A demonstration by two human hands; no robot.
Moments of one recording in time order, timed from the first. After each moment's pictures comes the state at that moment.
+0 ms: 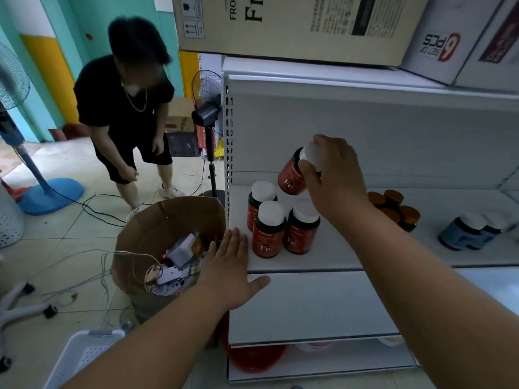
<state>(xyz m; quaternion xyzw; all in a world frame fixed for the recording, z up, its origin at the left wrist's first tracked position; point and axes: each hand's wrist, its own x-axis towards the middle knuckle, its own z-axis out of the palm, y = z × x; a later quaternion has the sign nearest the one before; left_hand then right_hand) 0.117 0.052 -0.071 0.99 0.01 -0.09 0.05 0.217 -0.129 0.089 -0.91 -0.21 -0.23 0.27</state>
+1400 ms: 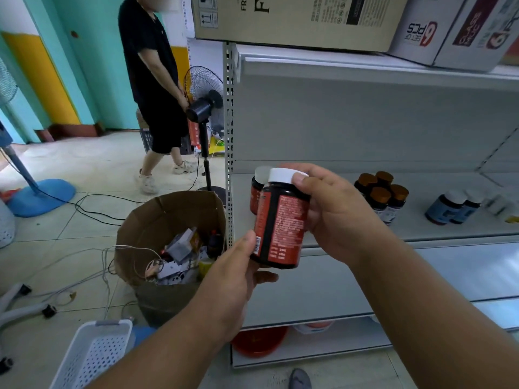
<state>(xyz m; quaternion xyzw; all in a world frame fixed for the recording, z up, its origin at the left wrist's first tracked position) 0.004 0.020 0.018 0.57 0.06 0.00 0.82 0.086 -0.120 0.106 -0.64 -0.13 0.18 0.73</state>
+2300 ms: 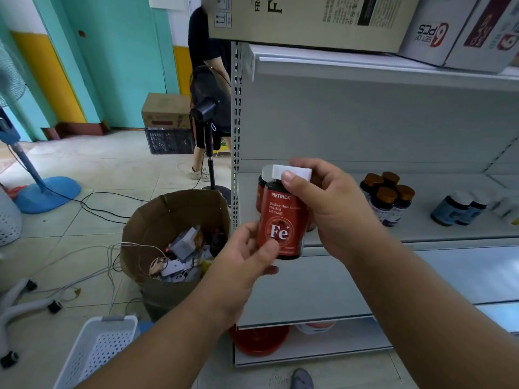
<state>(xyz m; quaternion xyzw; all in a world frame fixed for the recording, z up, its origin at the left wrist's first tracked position) 0.005 0.033 0.021 0.62 0.04 -0.03 0.78 0.075 -0.103 0.111 -0.70 -0.12 0.08 0.70</state>
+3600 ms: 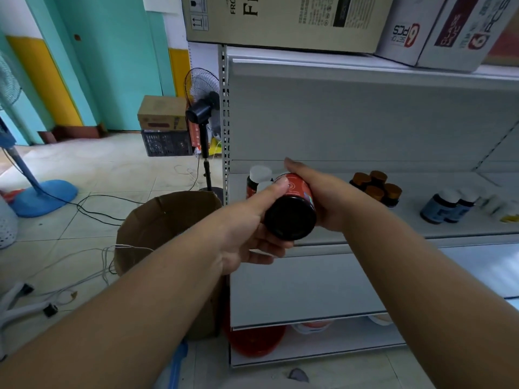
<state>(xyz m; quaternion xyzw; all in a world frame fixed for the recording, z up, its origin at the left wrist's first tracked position) 0.045 0.018 0.093 0.68 0.11 -0.20 0.69 0.138 -0.126 0.104 -0.73 0.00 0.28 0.63</state>
